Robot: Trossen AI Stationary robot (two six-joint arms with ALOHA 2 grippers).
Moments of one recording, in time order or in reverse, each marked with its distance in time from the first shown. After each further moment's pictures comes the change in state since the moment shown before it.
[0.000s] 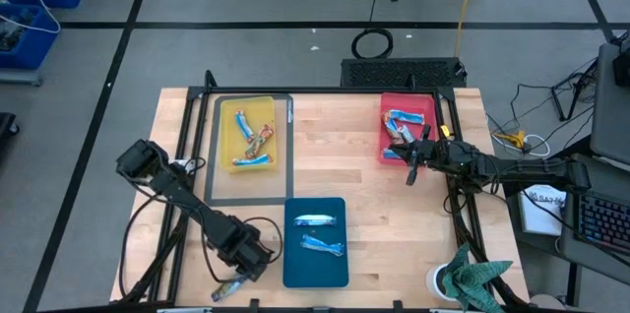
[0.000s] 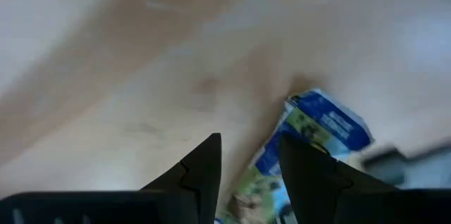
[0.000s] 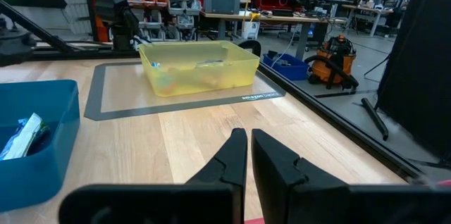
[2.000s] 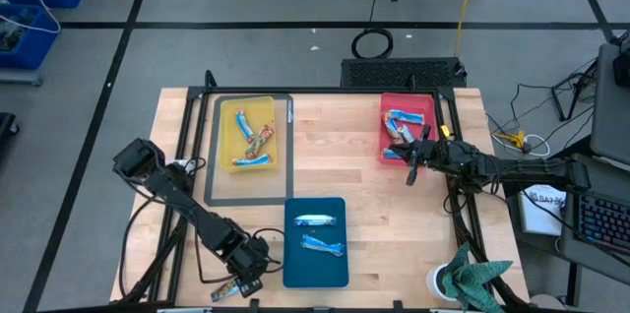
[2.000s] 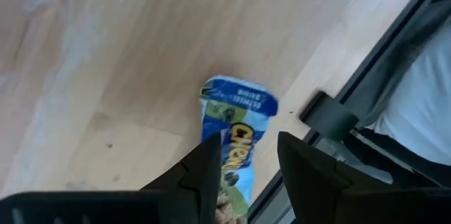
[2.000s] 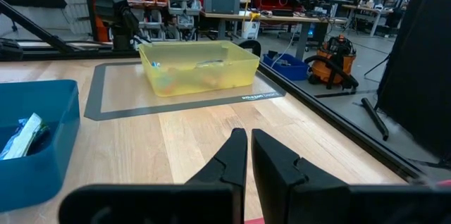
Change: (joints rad) left arm -0.036 -0.025 0.001 0.210 -0.064 0.353; right arm 0.000 0.000 0.000 0.000 0.000 0.000
